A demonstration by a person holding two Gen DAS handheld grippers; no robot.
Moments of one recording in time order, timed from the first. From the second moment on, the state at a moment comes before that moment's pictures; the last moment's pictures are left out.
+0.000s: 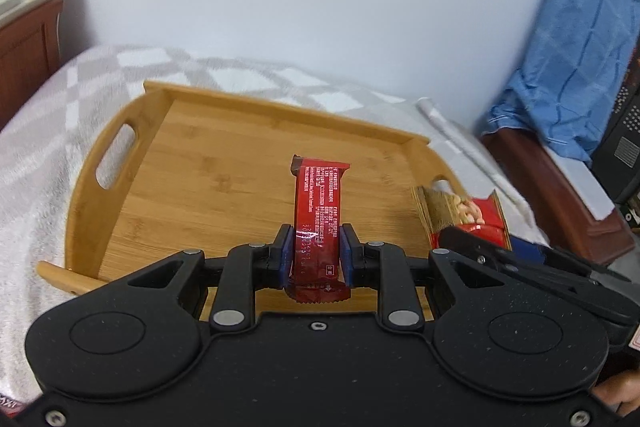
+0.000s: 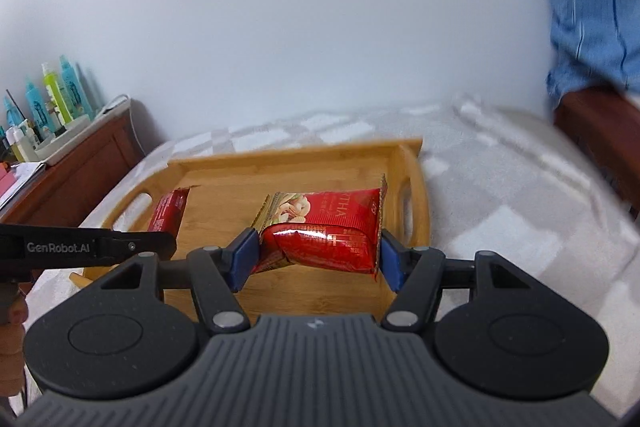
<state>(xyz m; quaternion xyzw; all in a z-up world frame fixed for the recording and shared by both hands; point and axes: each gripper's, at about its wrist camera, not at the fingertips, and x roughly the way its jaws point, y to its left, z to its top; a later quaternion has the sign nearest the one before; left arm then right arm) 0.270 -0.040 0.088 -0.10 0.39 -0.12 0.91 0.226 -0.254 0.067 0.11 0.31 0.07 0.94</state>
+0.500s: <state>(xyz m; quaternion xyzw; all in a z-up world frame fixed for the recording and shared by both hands) 0.293 -0.056 0.057 -0.07 0.42 -0.12 0.89 0.242 -0.245 0.037 0.13 0.36 0.09 0.92</state>
